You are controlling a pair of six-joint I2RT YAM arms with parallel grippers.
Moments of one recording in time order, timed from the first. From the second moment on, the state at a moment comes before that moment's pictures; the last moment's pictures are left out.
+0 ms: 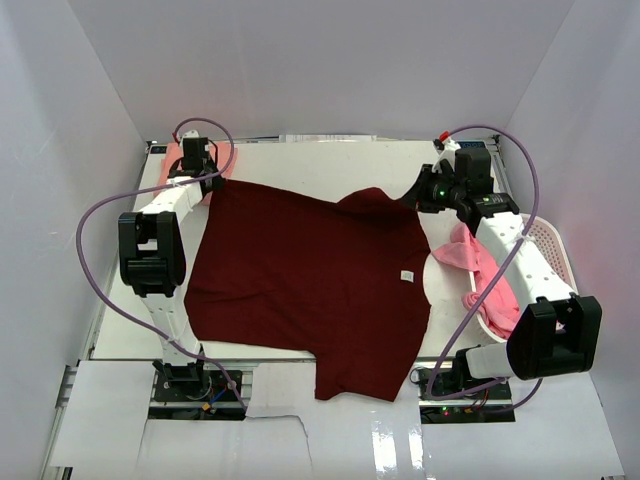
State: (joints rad) left arm -0.01 1.98 1.47 -0.19 -0.18 -0.39; right arm 0.18 1.37 1.17 -0.39 -0.42 0.28
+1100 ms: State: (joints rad) left arm -0.01 1.93 1.36 -0.19 -0.21 -0.41; right arm 0.18 1.23 1.06 -0.46 -0.40 0.28
